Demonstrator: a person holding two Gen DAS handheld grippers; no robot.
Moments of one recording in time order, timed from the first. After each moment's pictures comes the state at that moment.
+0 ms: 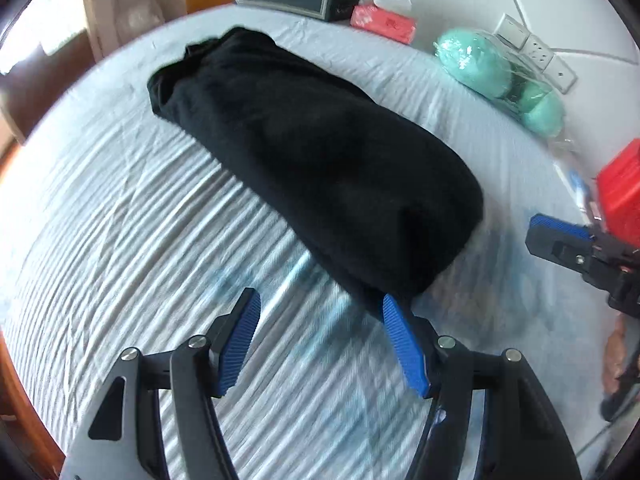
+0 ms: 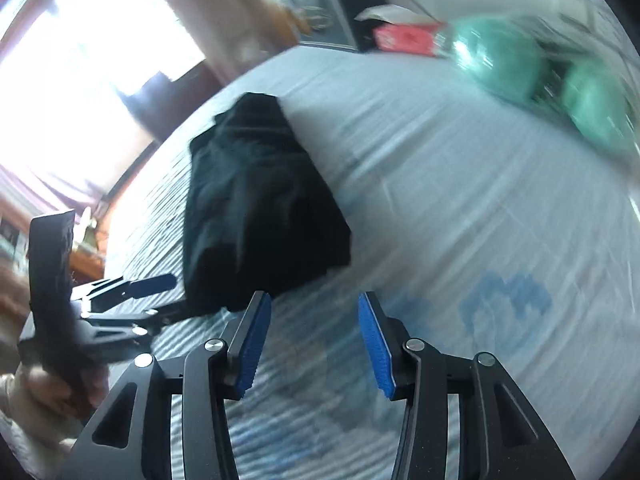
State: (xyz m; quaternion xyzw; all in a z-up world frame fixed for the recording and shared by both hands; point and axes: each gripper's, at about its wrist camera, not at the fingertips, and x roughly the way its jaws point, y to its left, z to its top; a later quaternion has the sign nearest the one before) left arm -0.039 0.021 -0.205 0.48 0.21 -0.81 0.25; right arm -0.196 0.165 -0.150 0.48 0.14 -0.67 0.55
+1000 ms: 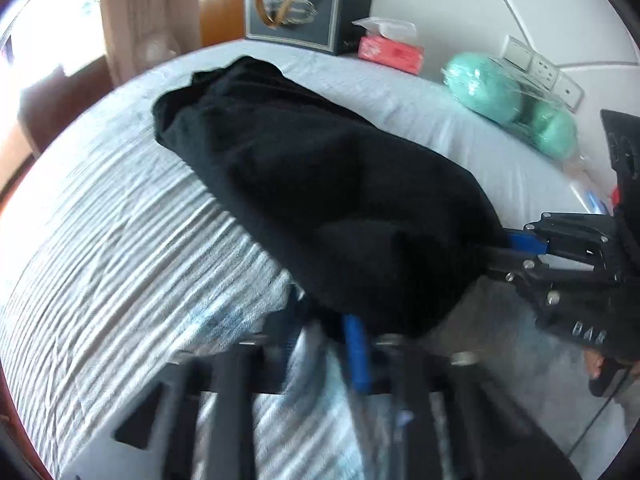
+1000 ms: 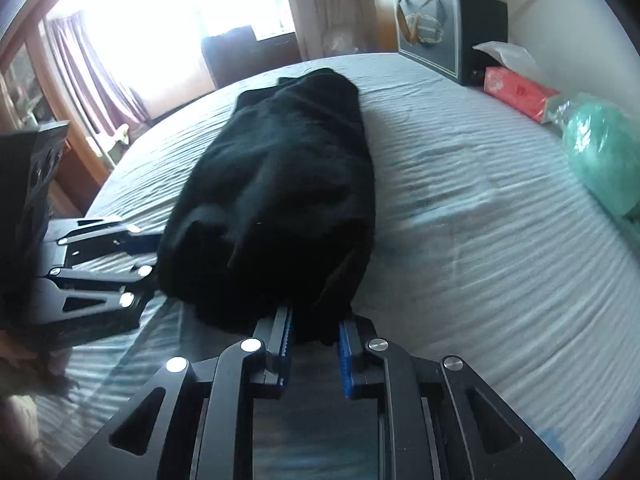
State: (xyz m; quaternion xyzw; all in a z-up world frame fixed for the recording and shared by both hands) left arm -0.040 0.022 -0.209 0.44 0.19 -0.84 0.26; right arm -0.173 0.123 -0.178 0.37 0.24 -0.63 0.64
